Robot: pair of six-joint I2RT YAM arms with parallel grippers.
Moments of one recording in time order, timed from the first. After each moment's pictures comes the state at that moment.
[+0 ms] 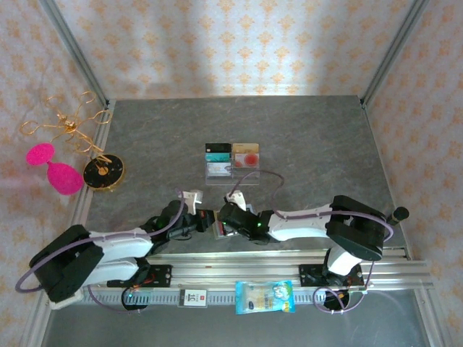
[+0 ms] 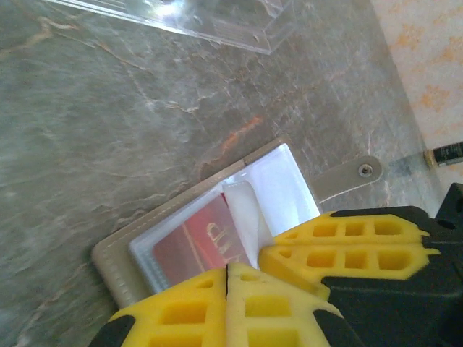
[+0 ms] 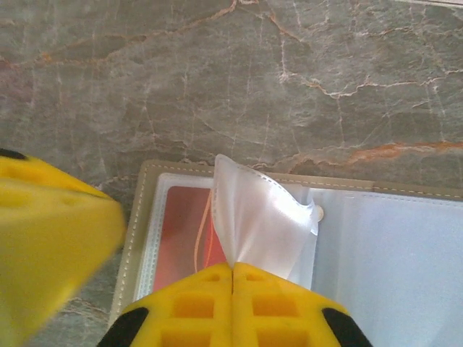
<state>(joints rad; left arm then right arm) -0.73 1.19 0.16 0.52 0.16 -0.79 1.19 1.59 0.75 -0.06 0.33 0.80</state>
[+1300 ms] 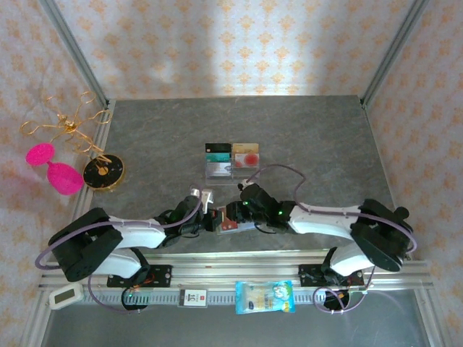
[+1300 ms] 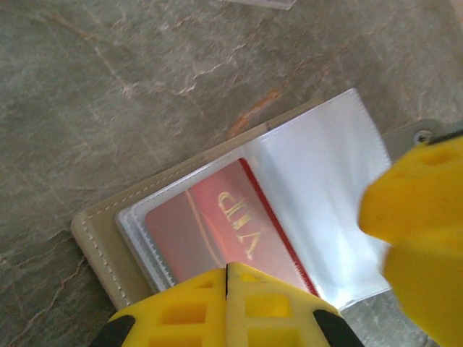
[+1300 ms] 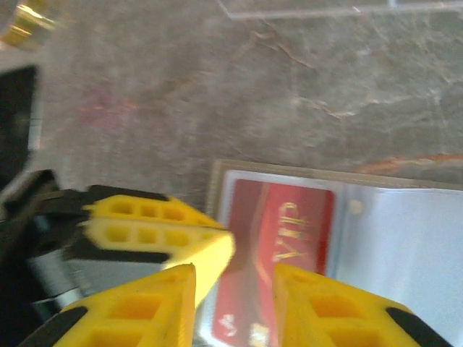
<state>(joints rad) -0.78 1.36 0.27 0.45 0.11 -0.72 0.97 1.44 0.64 0.03 -0.05 0.82</state>
